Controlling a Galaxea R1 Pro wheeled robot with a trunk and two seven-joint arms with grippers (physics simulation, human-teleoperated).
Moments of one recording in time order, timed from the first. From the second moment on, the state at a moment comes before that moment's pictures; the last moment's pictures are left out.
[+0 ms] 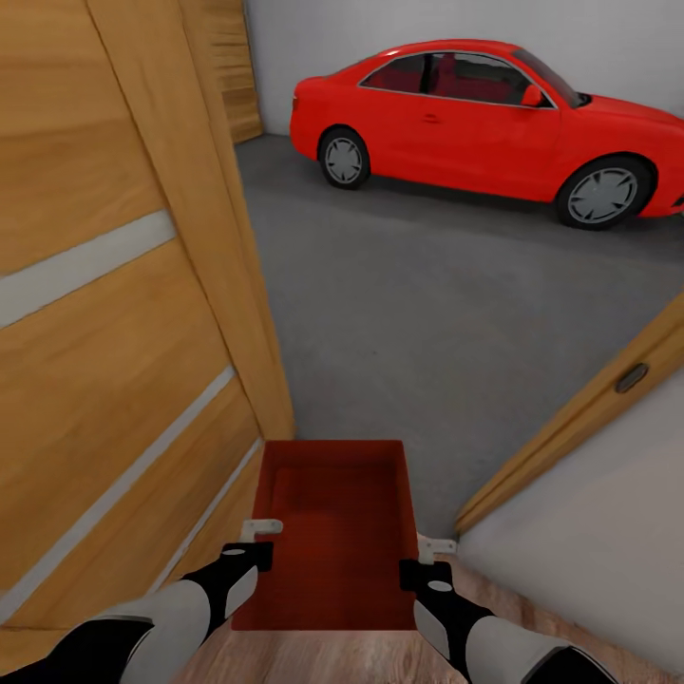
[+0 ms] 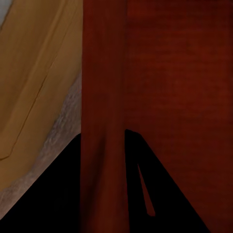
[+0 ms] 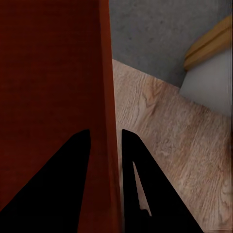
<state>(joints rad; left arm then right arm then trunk) -0.80 -0.10 -0.02 -0.01 0.02 0.02 0.20 -0.71 0.14 0.45 -0.05 -0.44 -0.14 -0.25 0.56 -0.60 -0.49</state>
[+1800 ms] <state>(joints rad) -0.80 -0.10 -0.02 -0.01 0.02 0.02 0.20 -0.71 0.14 0.45 -0.05 -0.44 -0.14 -0.25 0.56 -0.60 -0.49</state>
